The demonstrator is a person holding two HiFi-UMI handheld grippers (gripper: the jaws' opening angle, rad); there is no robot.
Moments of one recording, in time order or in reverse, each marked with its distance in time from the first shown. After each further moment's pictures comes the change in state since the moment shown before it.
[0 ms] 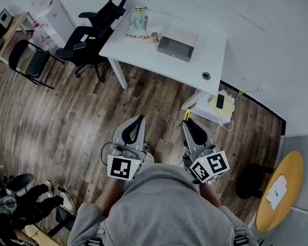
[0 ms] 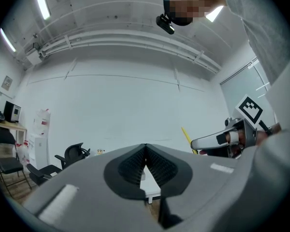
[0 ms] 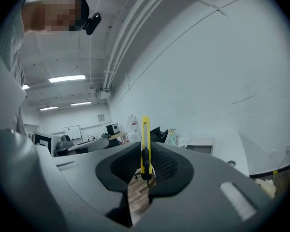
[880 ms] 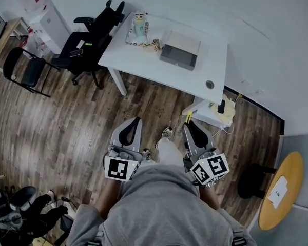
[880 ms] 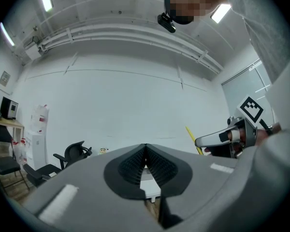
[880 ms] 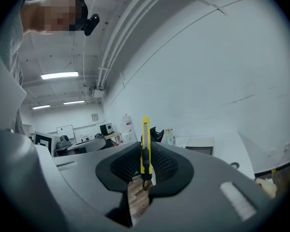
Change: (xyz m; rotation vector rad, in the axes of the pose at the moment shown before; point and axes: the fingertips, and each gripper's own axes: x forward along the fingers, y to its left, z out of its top) left arm 0.041 0.082 -0.015 -0.020 0.027 -0.024; right arm 0.075 -0.009 0.003 0.010 -0.002 -0.070
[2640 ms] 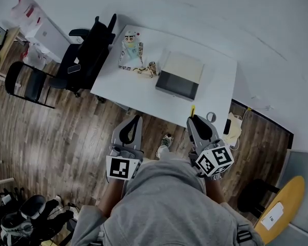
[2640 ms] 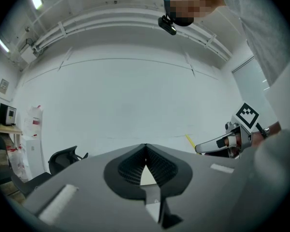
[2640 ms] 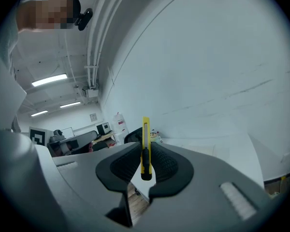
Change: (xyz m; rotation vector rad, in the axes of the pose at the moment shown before) left arm 0.248 0.053 -0.013 0.051 0.032 0.066; right arm 0.182 -0.206 0.050 0.080 0.060 0.028
